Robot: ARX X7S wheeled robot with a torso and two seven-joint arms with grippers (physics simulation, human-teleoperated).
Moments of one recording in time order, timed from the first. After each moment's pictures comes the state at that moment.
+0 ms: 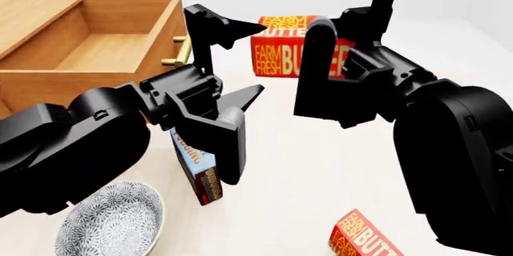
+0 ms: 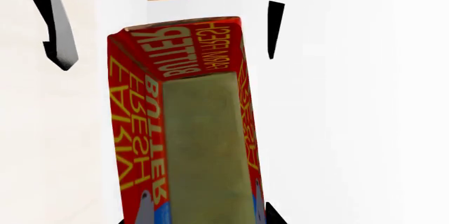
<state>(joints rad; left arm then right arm) -1.48 -0.76 1.41 0.22 0.09 -0.15 0.10 1.23 0.70 -1.00 -0.56 -0.52 0.88 -0.65</state>
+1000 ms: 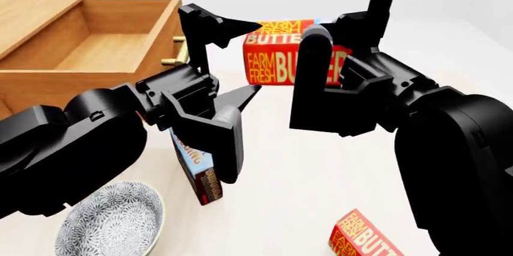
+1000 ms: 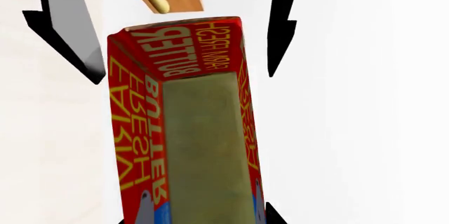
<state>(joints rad) -1.46 -0.77 1.39 0.23 0.09 -0.15 0.10 1.23 0.70 -1.02 -0.64 -0.56 0.93 -0.71</state>
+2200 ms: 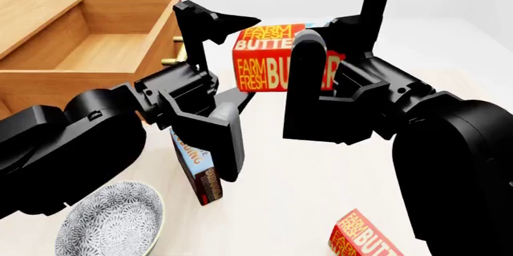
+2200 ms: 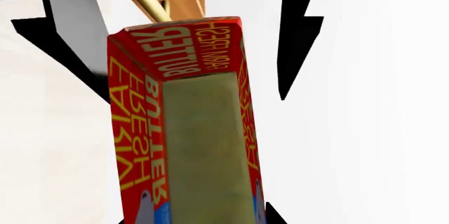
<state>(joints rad) -1.44 -0.77 1.36 0.21 0.08 -0.12 0.06 1.23 0.69 -1.02 -0.70 -0.58 0.97 -0.75</state>
